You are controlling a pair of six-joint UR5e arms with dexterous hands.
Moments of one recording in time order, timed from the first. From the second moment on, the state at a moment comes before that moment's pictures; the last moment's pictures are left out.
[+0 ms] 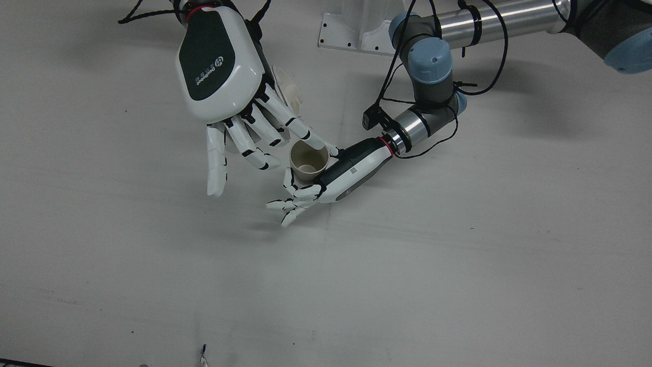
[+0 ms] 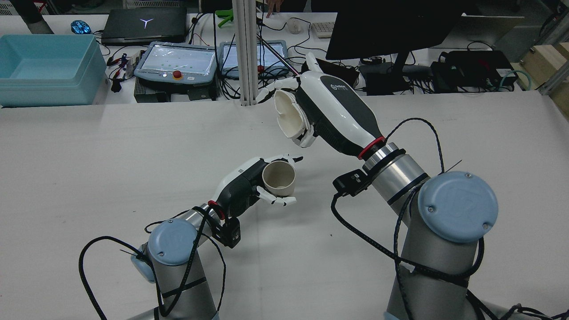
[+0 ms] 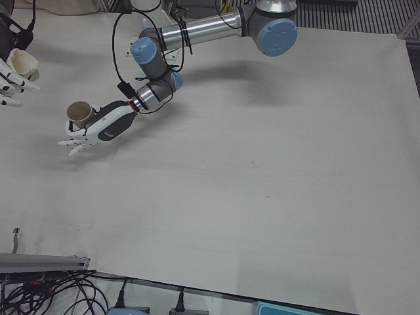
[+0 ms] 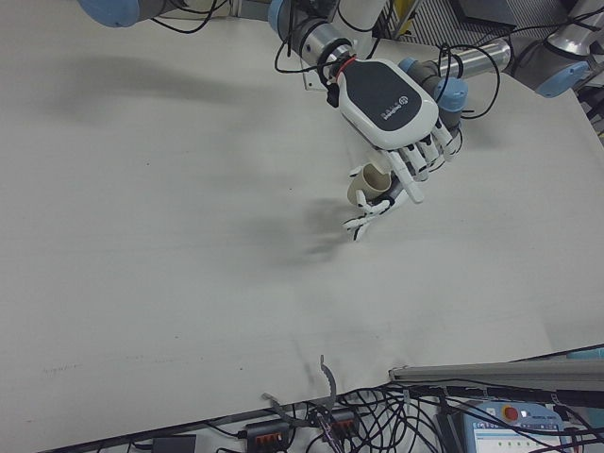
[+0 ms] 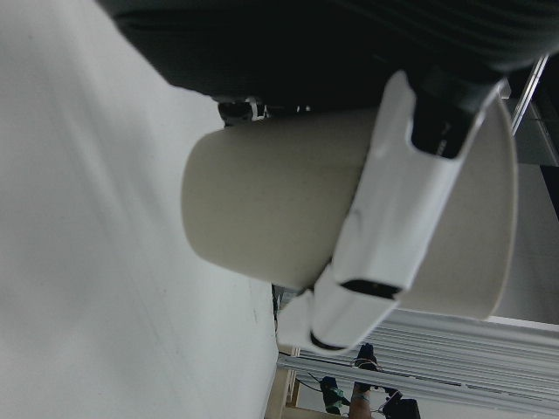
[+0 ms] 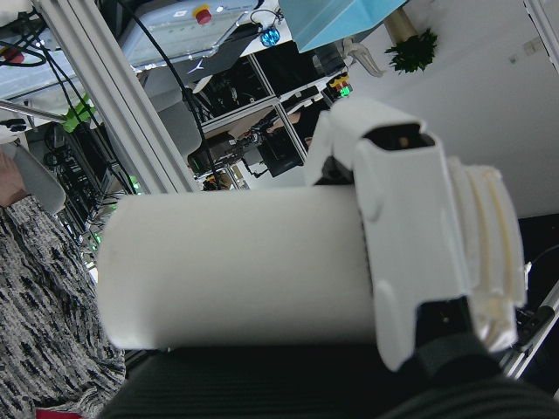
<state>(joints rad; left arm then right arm) -0.45 -2.36 -1.44 0.23 1.20 0.27 0.60 -0.95 2.11 -3.74 -0.96 -1.42</state>
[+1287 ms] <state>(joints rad) -0.58 -2.04 -1.55 0.13 1.20 0.11 0.97 -1.46 2.30 -3.62 -1.05 -0.61</state>
